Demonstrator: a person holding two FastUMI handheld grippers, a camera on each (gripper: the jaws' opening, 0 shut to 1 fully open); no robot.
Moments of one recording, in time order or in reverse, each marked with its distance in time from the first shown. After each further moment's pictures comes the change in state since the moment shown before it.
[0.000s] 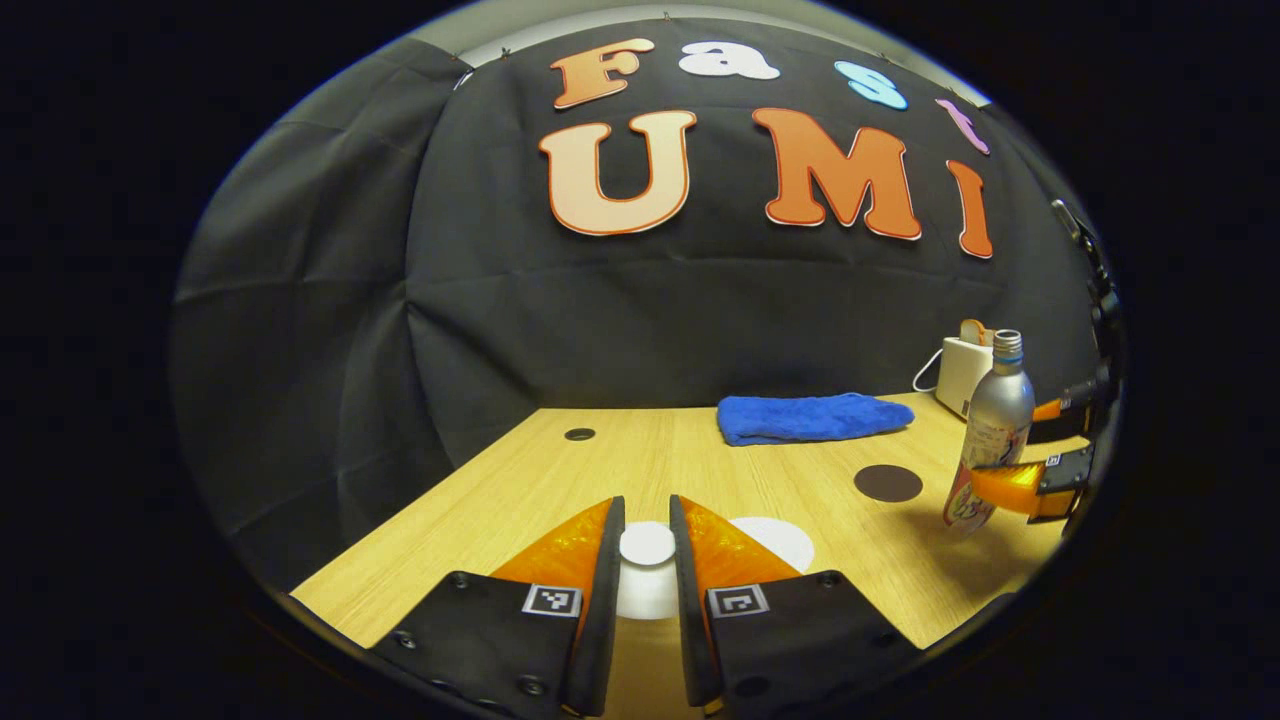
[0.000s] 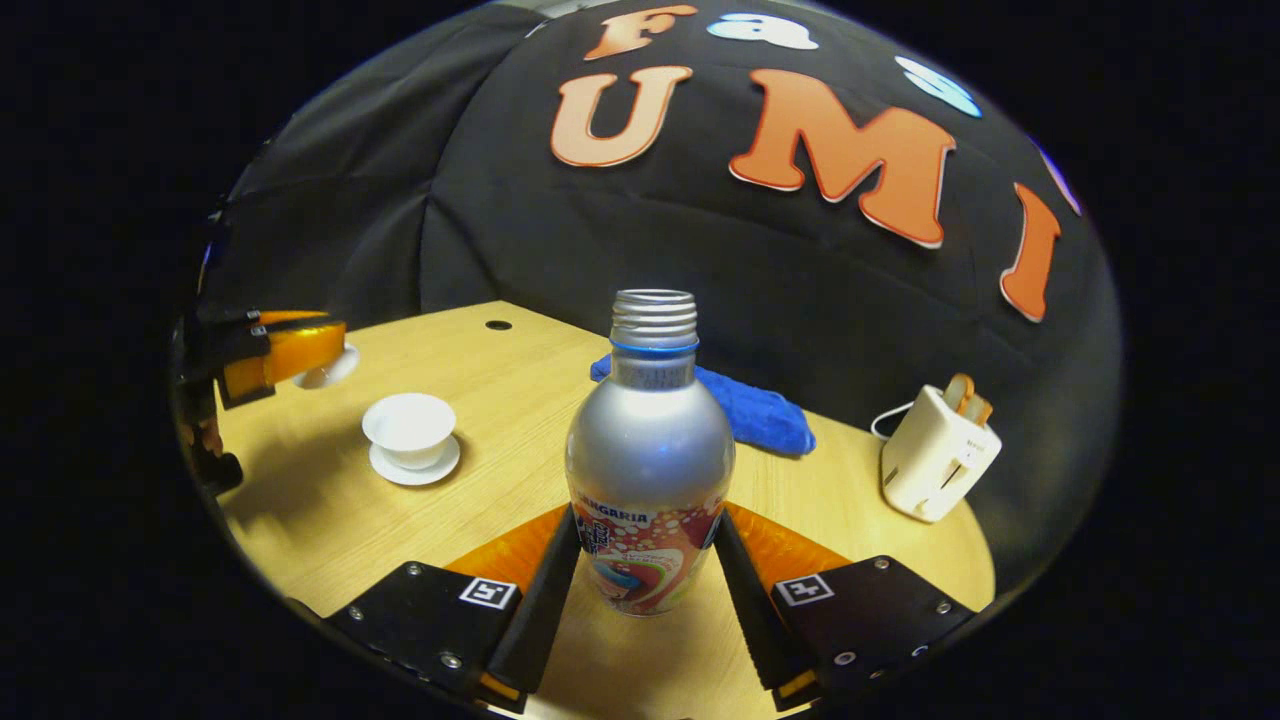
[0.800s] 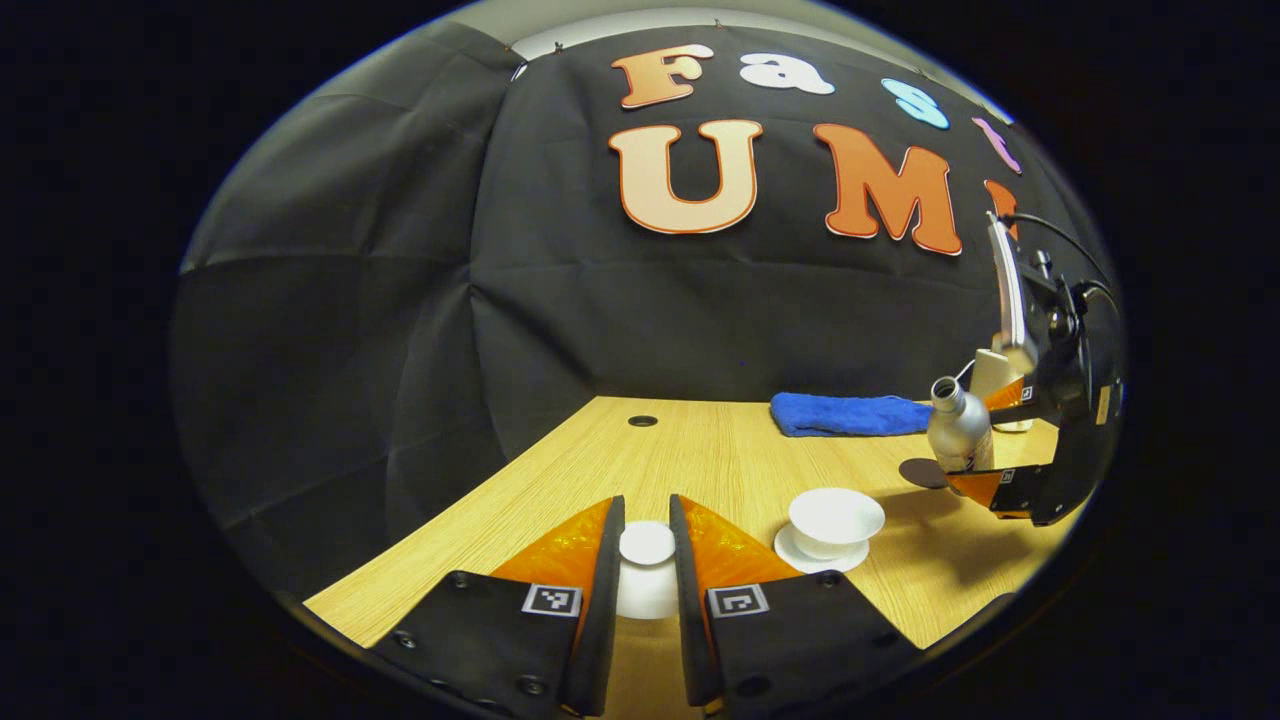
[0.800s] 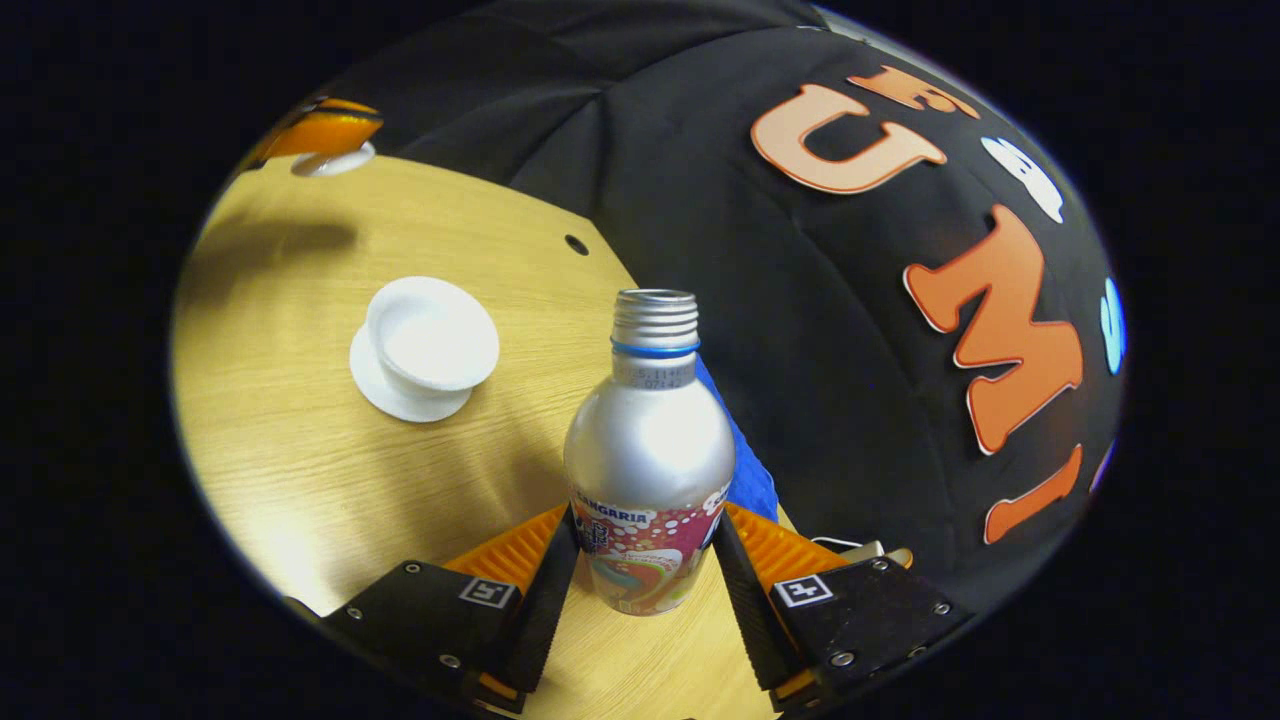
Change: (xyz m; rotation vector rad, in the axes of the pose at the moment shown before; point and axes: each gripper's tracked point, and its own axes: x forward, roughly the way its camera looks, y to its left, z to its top) left arm -0.035 0.076 -0.019 -0.060 0.006 0.083; right arm 0.055 0.052 0.029 -0.625 0.056 -0.006
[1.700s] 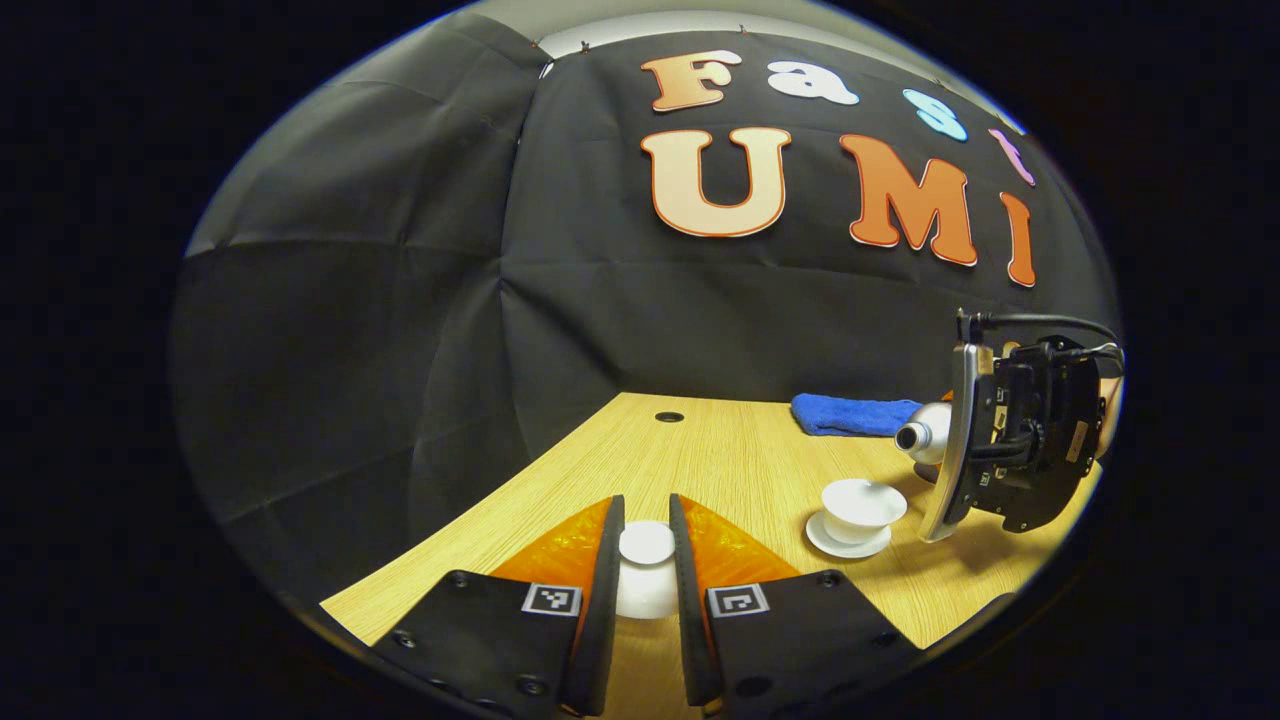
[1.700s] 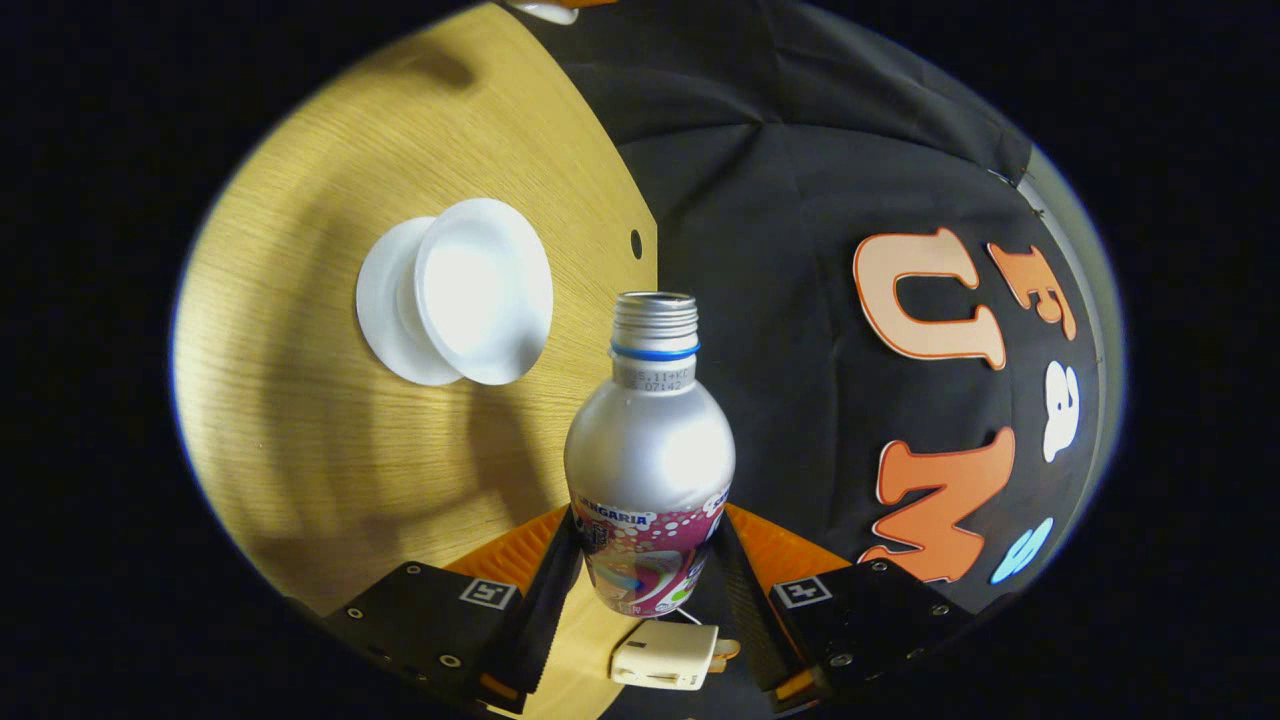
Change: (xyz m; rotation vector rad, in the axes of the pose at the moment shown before) left arm -0.014 0.034 -0.006 -0.025 -0.001 0.031; right arm -0.005 -0.008 0.044 -0.561 -0.062 -0.152
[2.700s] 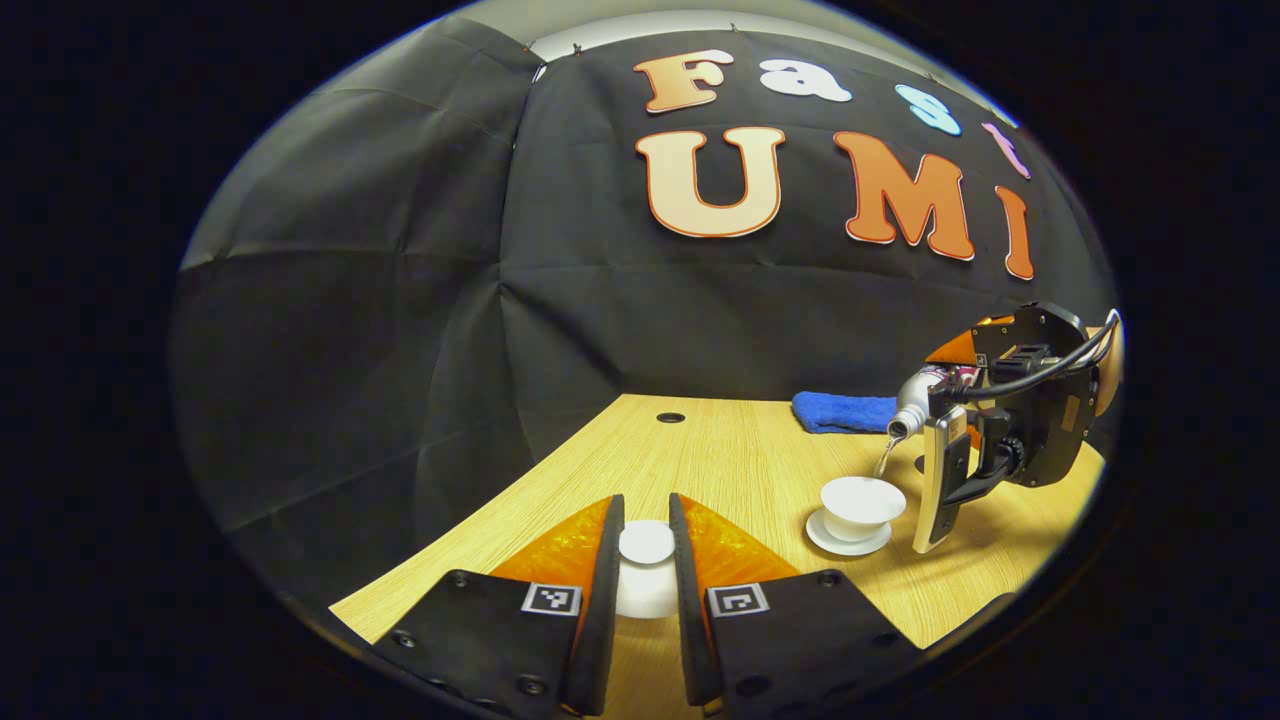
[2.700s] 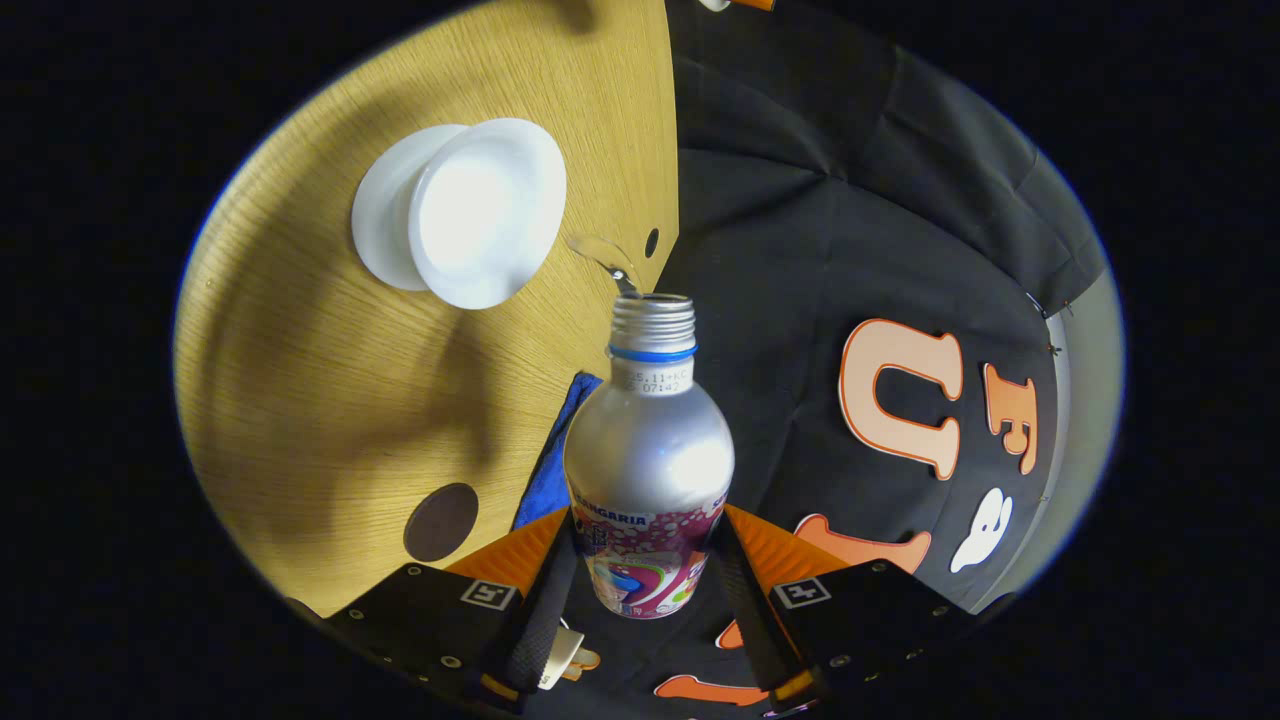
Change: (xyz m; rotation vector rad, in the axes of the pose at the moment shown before) left arm -0.004 -0.001 0.001 0.018 0.001 0.006; right arm 0.004 -0.045 0.006 -0.356 -0.034 -0.112
